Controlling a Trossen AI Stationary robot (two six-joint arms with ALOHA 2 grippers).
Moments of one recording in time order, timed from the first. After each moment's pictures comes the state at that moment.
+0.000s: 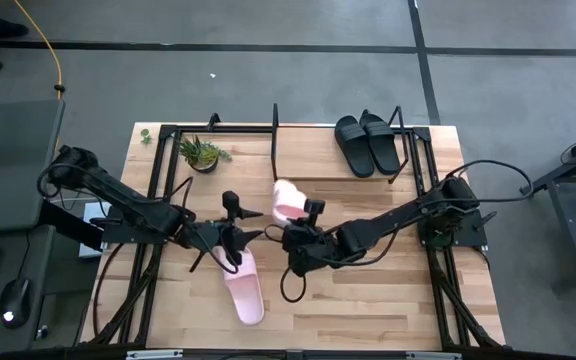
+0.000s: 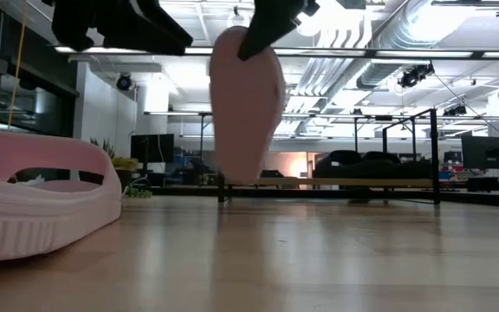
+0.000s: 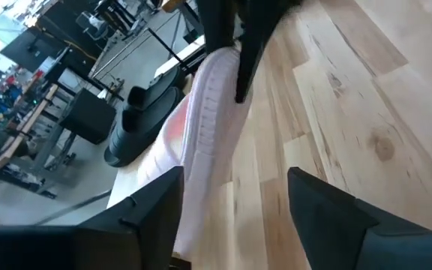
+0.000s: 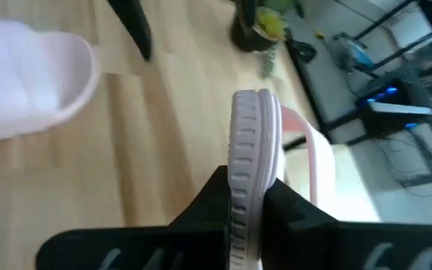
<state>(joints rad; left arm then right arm) -0.33 1.23 0.69 0.05 -0.72 0.38 0.37 1.89 1.58 -0.67 0.83 0.16</state>
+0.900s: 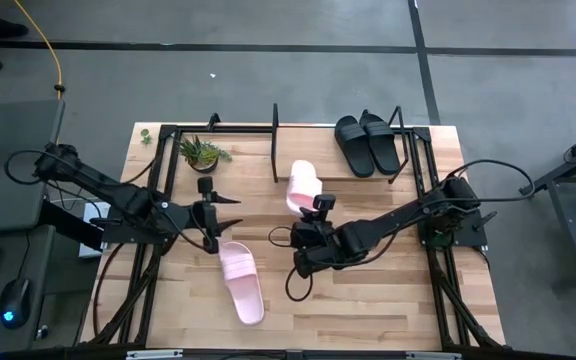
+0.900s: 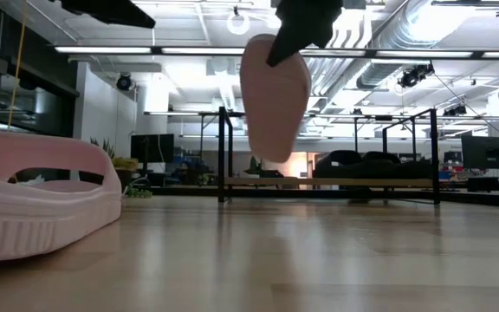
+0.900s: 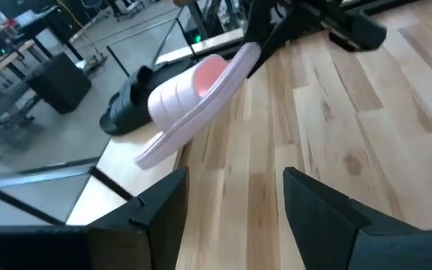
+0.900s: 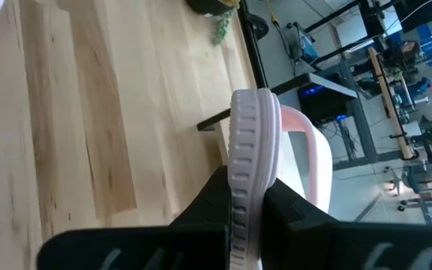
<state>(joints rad) -0.33 0.90 0.69 -0.26 -0.67 0.11 0.37 1.88 1.58 -0.88 0.98 0.17</state>
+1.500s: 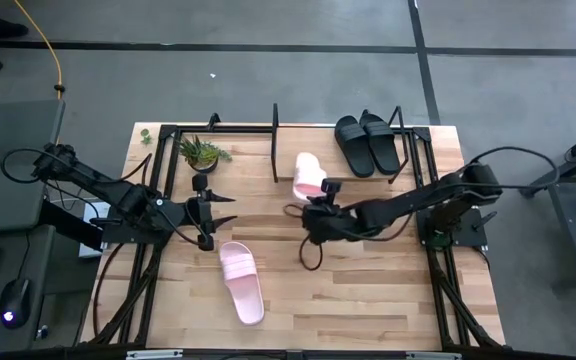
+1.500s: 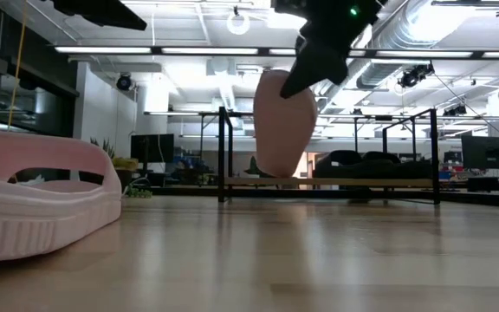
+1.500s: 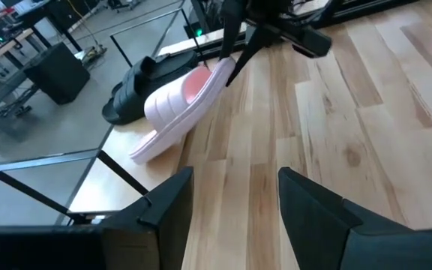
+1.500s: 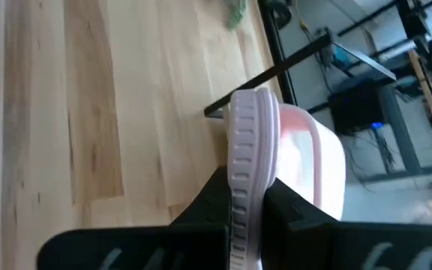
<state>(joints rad) -0.33 0.85 0.69 -0.34 -0.67 0.07 0.24 1.67 1.20 -0.48 0.81 -0.07</state>
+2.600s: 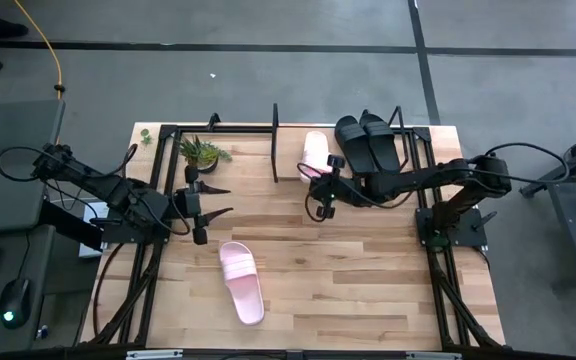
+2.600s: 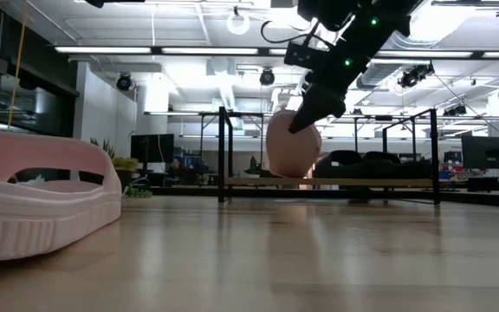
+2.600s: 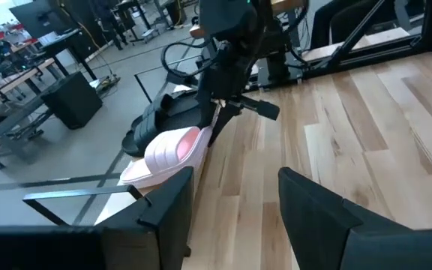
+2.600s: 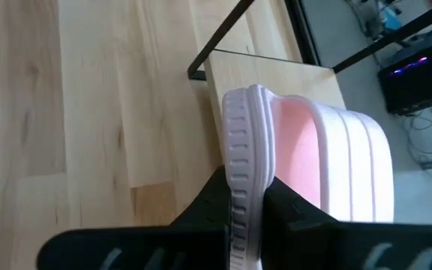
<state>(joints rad) -0.33 0.77 0.72 -0.30 -0.69 0.13 -0.06 1.56 1.00 -0.27 0.49 -0.21</state>
